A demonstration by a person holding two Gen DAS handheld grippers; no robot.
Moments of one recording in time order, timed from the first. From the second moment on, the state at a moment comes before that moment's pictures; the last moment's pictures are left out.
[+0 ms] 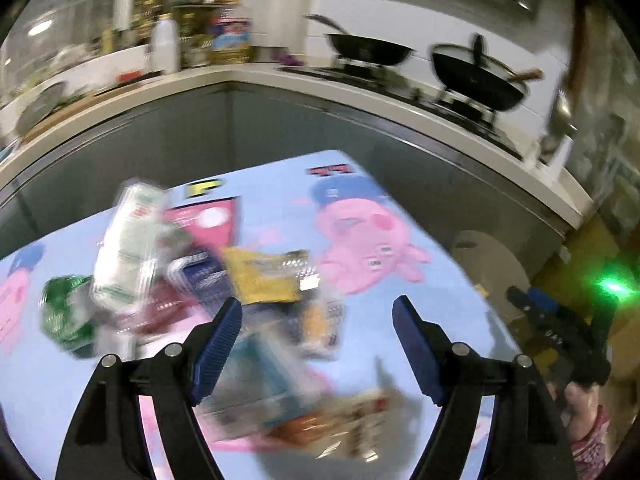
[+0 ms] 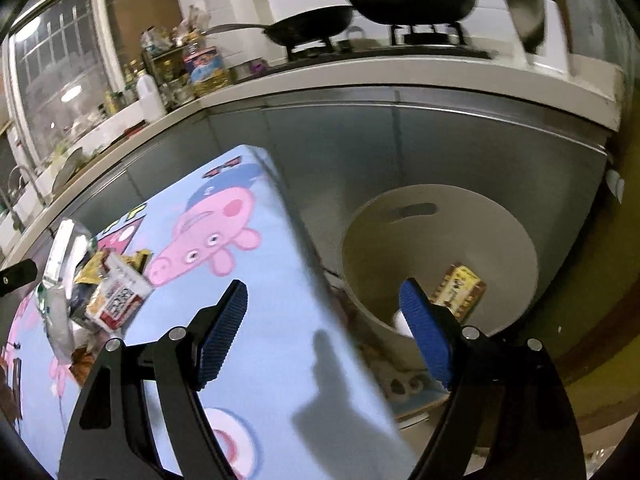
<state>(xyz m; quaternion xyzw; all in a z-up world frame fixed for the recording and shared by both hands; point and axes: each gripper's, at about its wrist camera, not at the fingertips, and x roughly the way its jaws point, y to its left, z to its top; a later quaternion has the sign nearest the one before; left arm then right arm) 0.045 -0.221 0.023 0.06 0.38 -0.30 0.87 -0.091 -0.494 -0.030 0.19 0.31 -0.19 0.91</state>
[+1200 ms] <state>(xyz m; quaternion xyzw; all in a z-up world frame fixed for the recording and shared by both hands) 0.056 -0.197 -0.057 0.19 0.35 -0.36 0.84 0.047 -0.386 -0.078 0.37 0.39 0.07 0.84</state>
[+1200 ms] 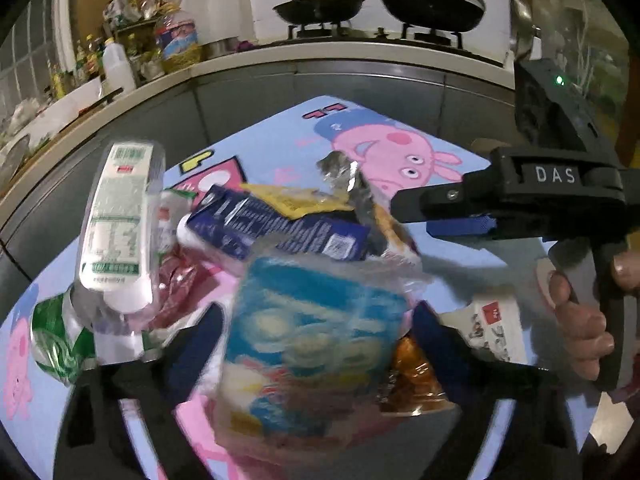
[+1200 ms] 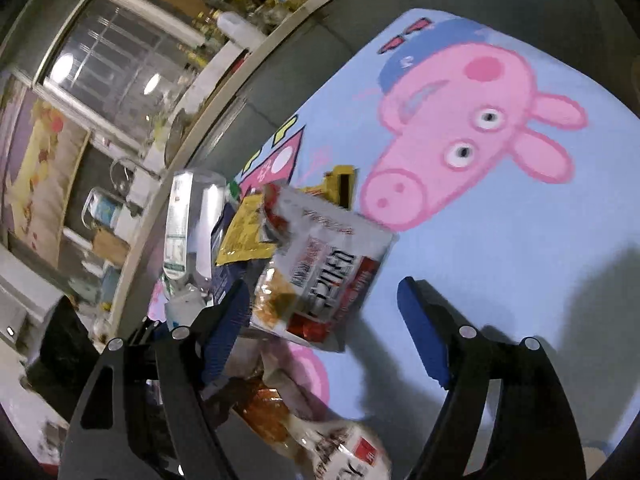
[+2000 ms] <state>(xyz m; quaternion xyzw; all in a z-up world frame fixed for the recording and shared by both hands) 0.025 -0.193 -0.020 0.09 0.39 -0.38 0.83 -0.040 -0.420 -0.064 0.37 0.33 0.04 0.87</state>
